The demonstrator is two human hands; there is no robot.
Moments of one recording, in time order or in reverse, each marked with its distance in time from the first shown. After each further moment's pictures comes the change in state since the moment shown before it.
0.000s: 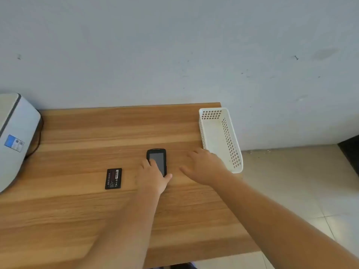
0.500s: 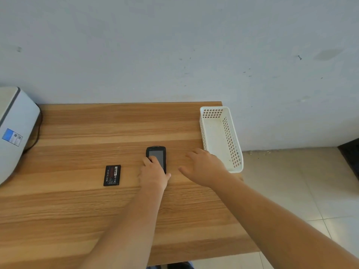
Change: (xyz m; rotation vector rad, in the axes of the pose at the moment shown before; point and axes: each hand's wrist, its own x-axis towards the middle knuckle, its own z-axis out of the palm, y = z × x) left_hand 0.005 0.010 0.005 -0.027 -0.057 -0.080; right_hand -0.002 -0.001 0.005 0.008 -0.006 -0.002
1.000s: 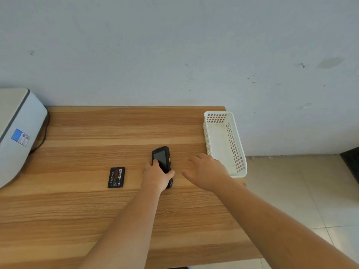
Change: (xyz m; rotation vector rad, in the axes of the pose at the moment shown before) left_hand 0.003 -0.011 -0.010 -0.423 -0.131 -0.014; right_hand -0.001 -0.007 0.001 0.008 -0.010 0.020
